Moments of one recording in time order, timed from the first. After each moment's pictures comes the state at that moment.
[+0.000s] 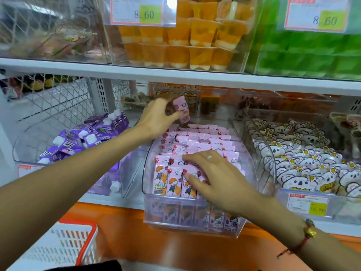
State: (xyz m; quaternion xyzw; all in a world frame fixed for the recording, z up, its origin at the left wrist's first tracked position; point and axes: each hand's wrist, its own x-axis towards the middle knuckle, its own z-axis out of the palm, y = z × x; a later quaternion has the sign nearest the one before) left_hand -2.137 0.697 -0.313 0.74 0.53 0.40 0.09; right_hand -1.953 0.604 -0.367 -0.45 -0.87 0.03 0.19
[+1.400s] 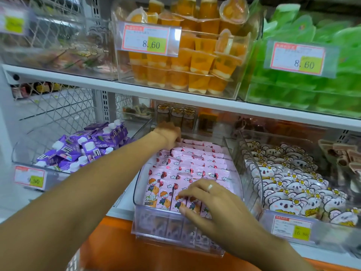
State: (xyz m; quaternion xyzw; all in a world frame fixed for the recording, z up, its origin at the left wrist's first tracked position) left_hand -2.117 0.750 -0.323 0.81 0.58 0.05 -0.05; right_hand -1.931 0.570 -0.357 -0.40 -0.90 0.03 0.18
